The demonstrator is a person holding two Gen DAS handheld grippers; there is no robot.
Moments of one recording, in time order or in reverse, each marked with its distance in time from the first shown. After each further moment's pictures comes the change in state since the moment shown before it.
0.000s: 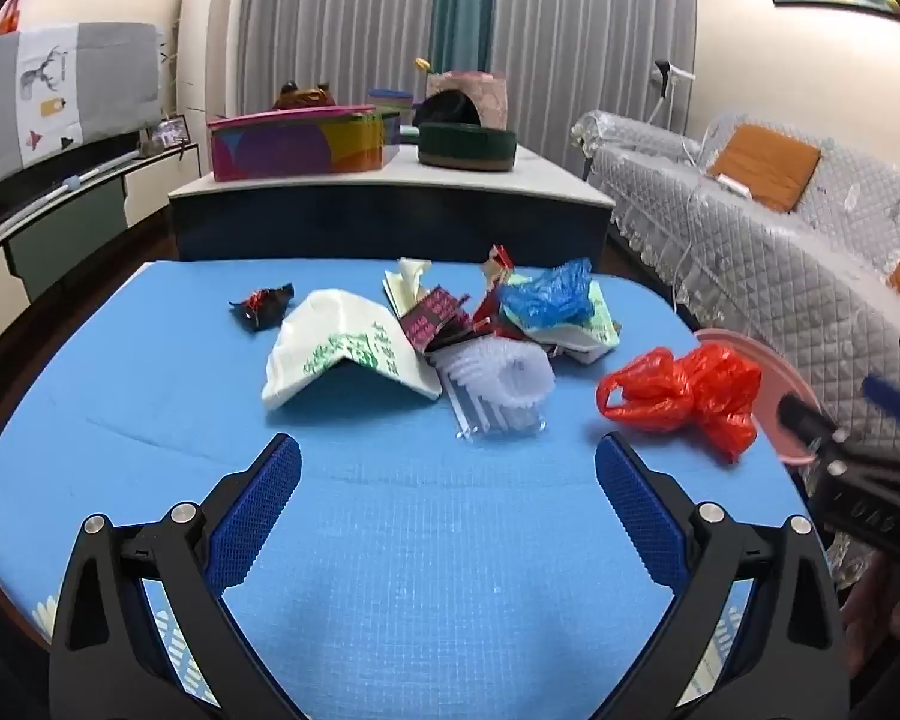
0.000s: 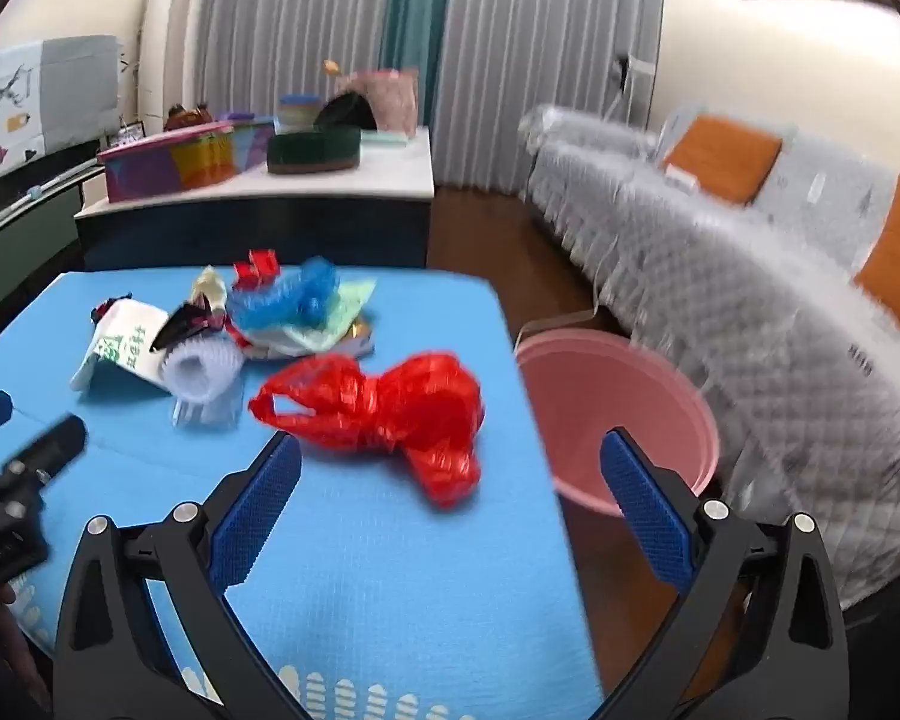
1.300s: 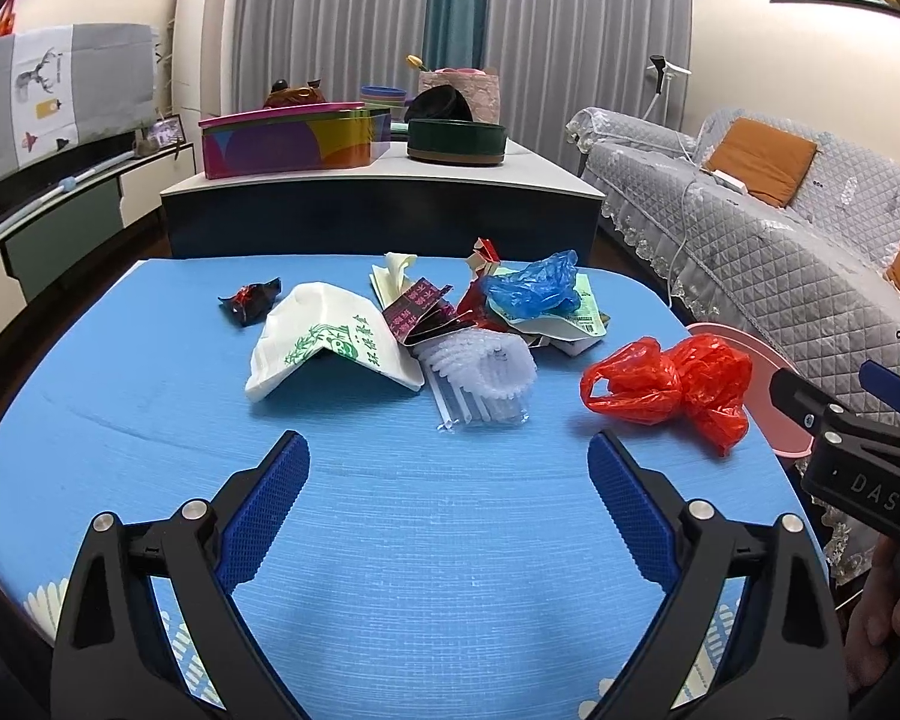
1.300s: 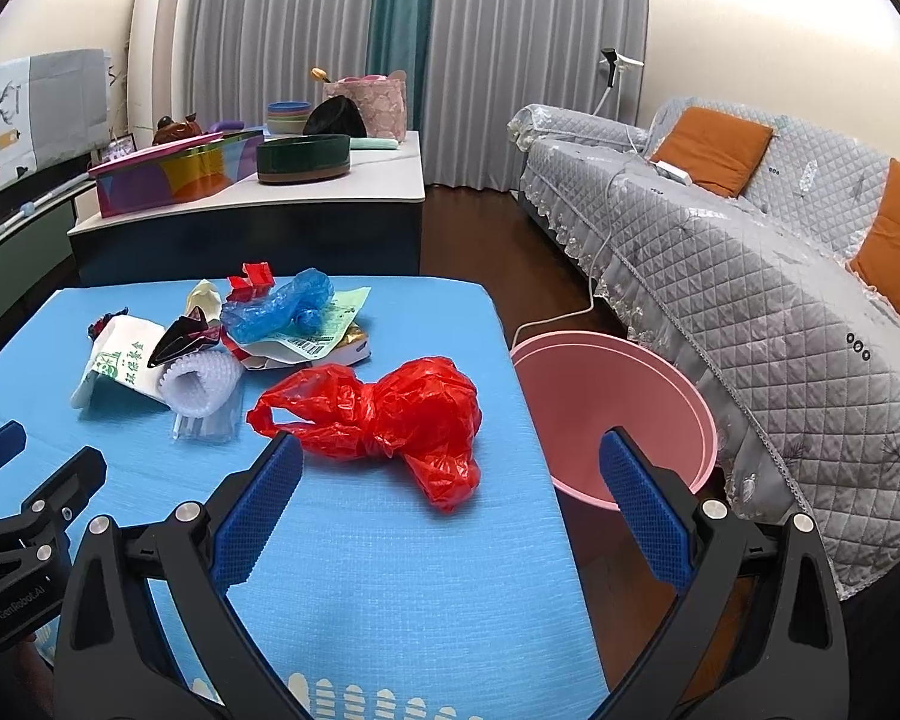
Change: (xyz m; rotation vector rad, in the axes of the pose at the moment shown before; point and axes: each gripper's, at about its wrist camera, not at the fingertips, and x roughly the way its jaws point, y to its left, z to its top) left arm 0.001 -0.013 -0.005 0.018 0.010 -0.009; right arm 0.003 0.002 0.006 0.028 -0.031 -0.013
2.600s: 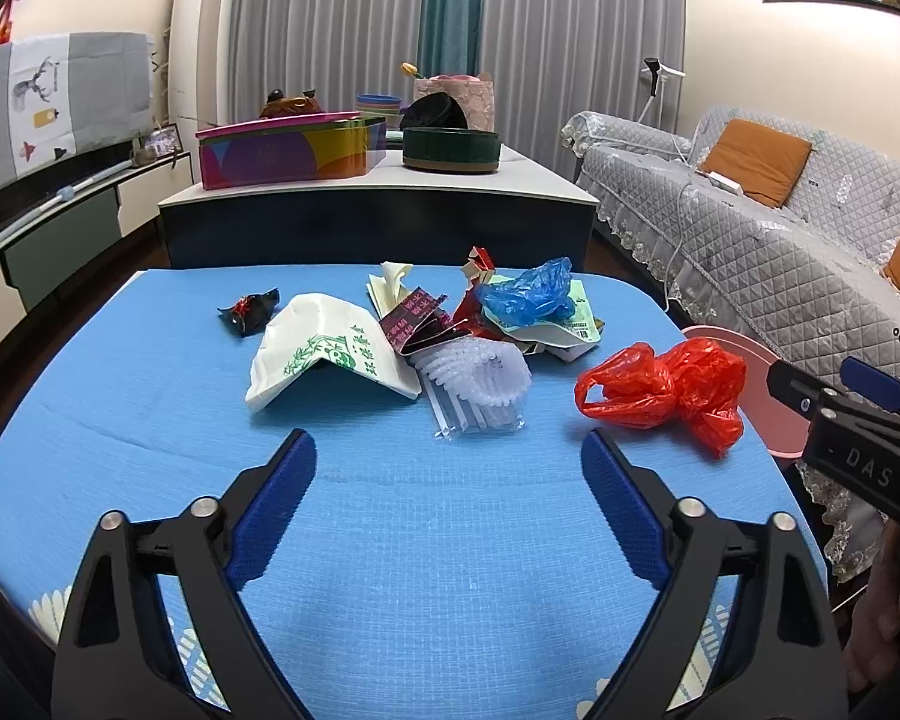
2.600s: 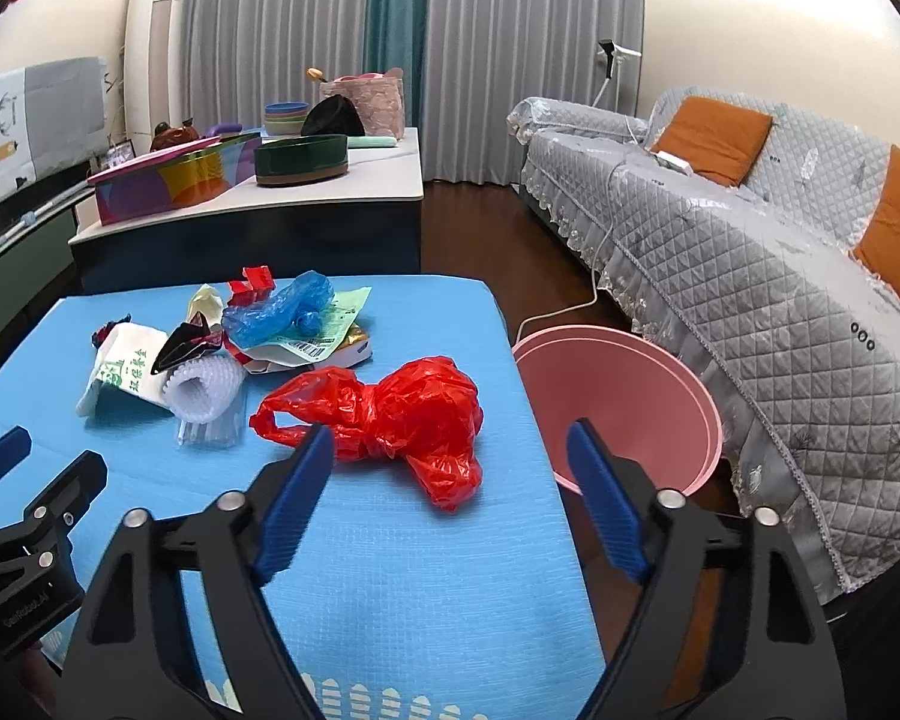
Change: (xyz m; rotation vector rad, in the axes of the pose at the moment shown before) left arm -0.002 -0.004 0.002 0.012 -0.016 -0.001; right arm 0.002 -0.003 0.002 0.032 0.016 0.015
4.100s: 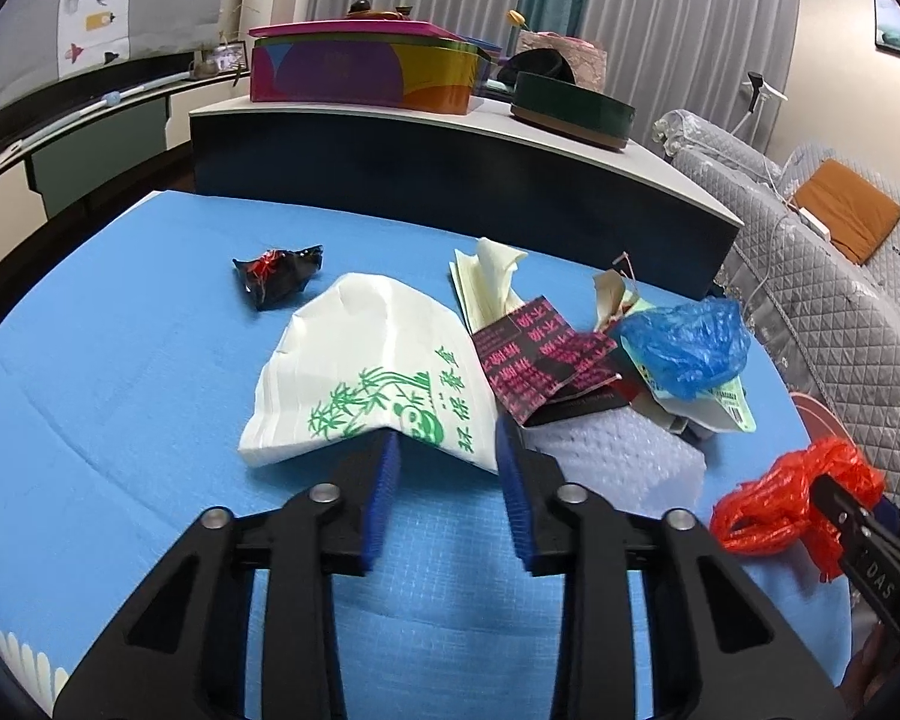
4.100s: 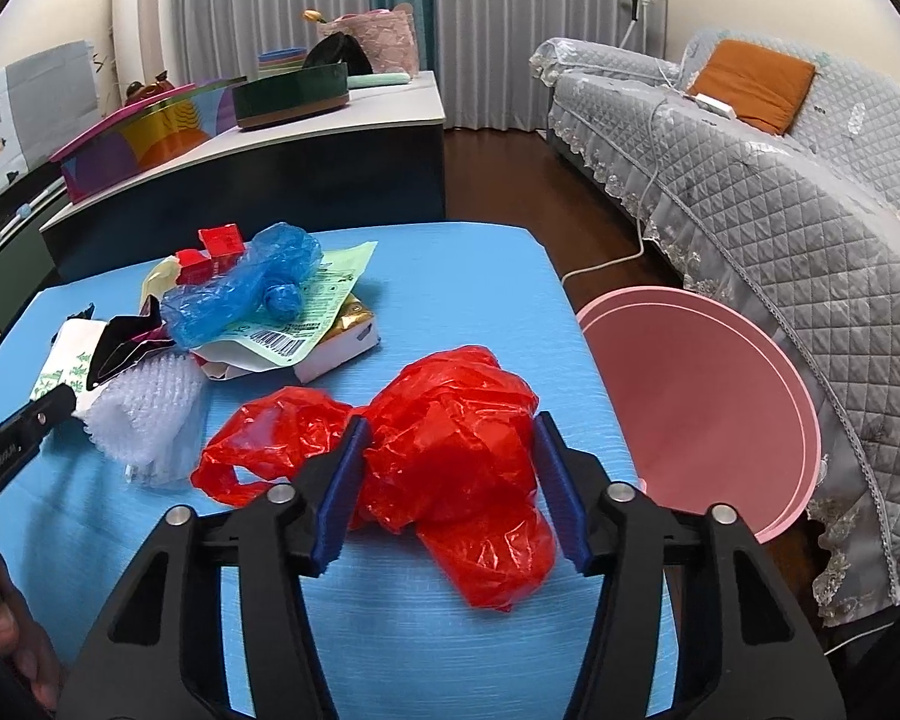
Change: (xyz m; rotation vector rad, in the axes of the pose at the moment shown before) left arm 0.098 0.049 0.029 -0.205 0.102 0.094; right arm 0.104 0.013 0.013 0.015 0.128 0.070
